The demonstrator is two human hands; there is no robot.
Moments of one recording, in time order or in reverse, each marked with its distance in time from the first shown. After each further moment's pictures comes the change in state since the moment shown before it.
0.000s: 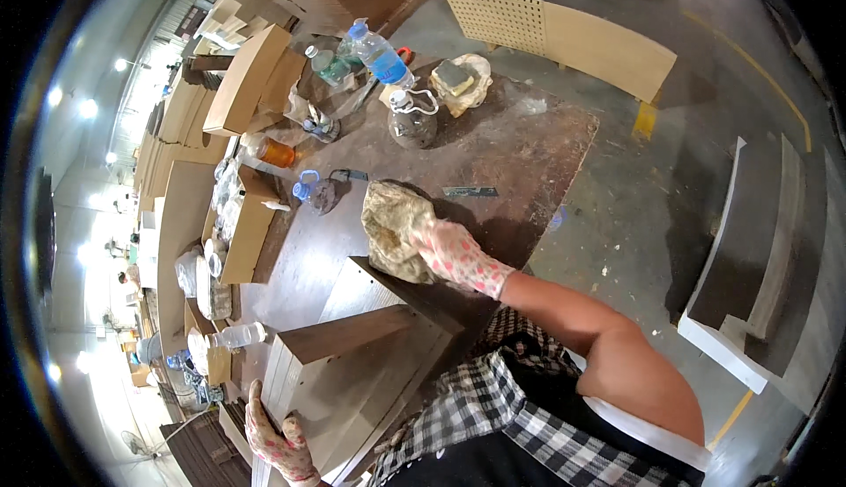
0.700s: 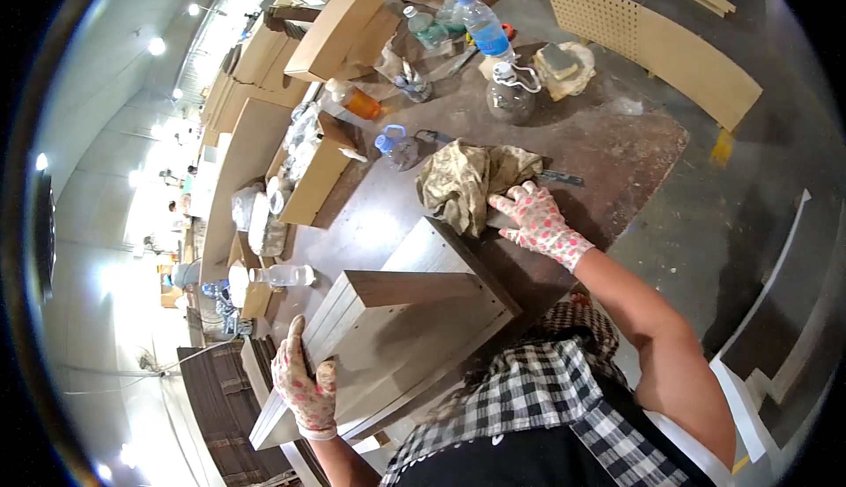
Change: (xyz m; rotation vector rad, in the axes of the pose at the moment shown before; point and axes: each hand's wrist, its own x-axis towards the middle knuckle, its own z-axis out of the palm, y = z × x) left_hand 0.011 -0.002 0.000 0.037 0.027 0.041; right_hand 0.002 0.015 -0.001 -0.276 0.066 -0.047
